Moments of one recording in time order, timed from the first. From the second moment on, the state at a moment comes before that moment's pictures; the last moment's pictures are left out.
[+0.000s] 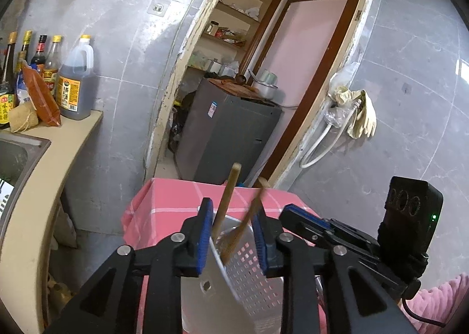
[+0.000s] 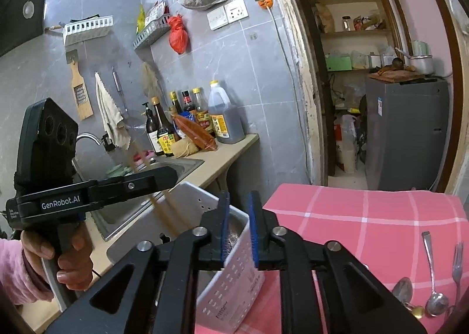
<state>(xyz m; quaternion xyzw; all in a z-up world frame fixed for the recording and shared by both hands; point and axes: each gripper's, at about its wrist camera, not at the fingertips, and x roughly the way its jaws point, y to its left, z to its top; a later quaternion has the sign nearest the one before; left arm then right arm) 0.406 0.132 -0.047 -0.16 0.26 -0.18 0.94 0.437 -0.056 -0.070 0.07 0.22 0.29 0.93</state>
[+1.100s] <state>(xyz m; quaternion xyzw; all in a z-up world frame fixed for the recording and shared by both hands) 0.343 -0.017 0.001 -0.07 0.17 -0.08 0.98 0.368 -0.252 -0.012 0.07 0.15 0.11 0.98</state>
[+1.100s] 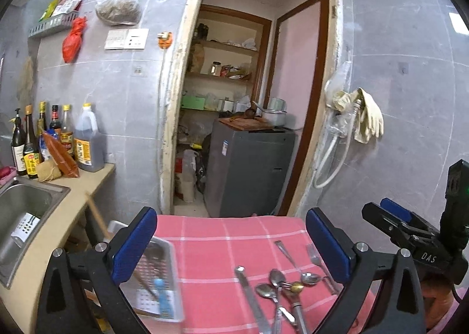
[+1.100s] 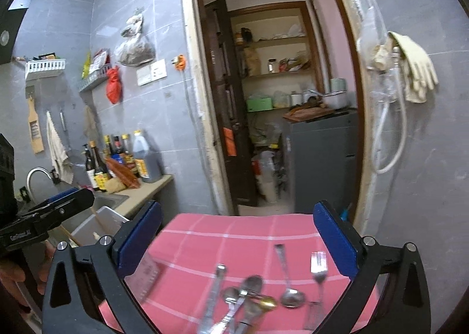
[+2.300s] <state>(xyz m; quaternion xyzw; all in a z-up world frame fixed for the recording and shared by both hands) 0.413 -0.103 -0.161 -0.10 0.35 -0.08 0.93 0.440 -0.340 -0.187 0.13 0.34 0.13 0.92</state>
